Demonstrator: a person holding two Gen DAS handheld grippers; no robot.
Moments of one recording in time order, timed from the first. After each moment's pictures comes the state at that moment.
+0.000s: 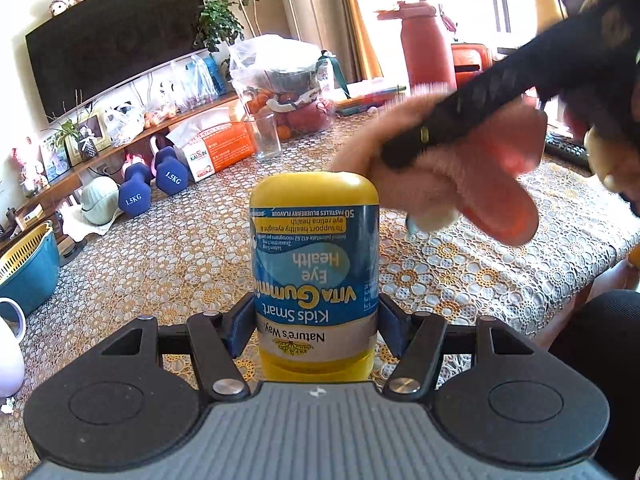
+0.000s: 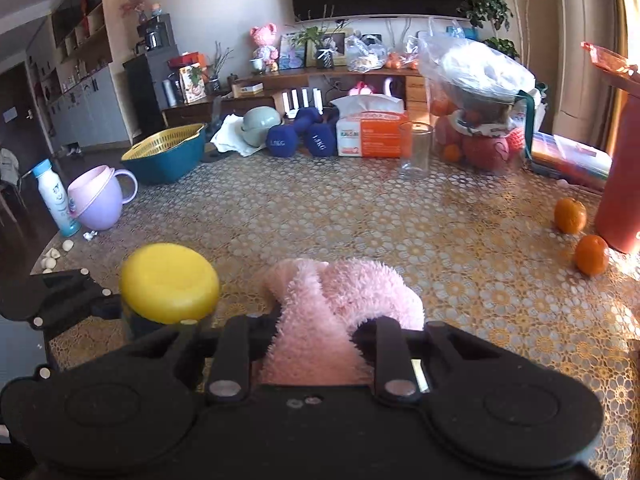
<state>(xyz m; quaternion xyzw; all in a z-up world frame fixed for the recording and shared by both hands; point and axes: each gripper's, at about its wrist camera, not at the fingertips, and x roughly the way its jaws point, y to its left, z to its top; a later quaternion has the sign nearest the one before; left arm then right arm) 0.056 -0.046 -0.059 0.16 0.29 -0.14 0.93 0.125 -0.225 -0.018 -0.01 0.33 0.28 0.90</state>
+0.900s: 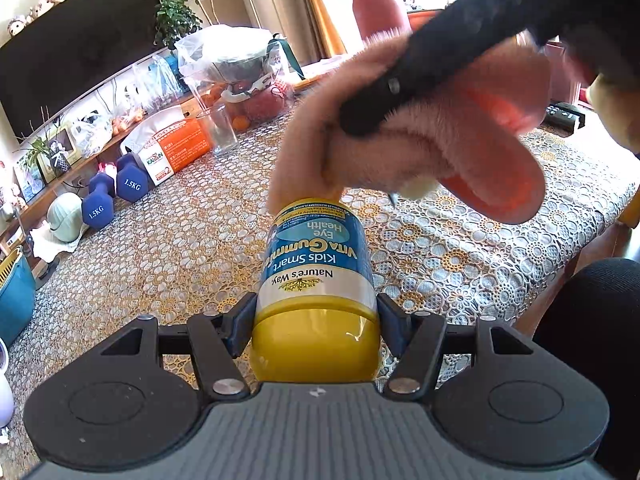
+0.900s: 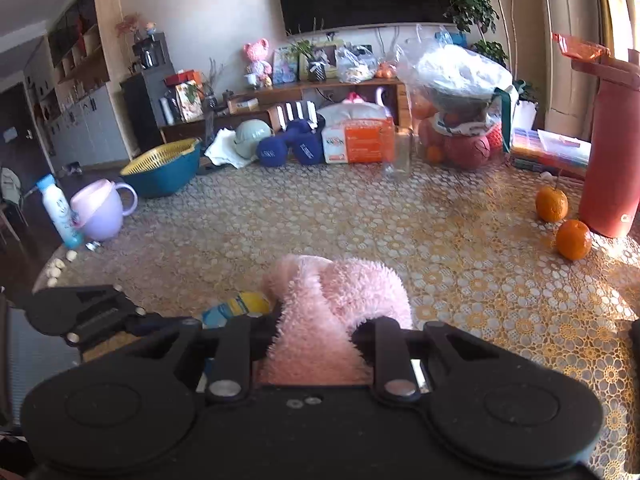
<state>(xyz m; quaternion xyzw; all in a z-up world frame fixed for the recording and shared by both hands) 0.055 -0.080 -0.074 0.21 0.31 -0.17 0.91 0.105 -0.247 -0.014 0.00 0.31 0.31 0.90</state>
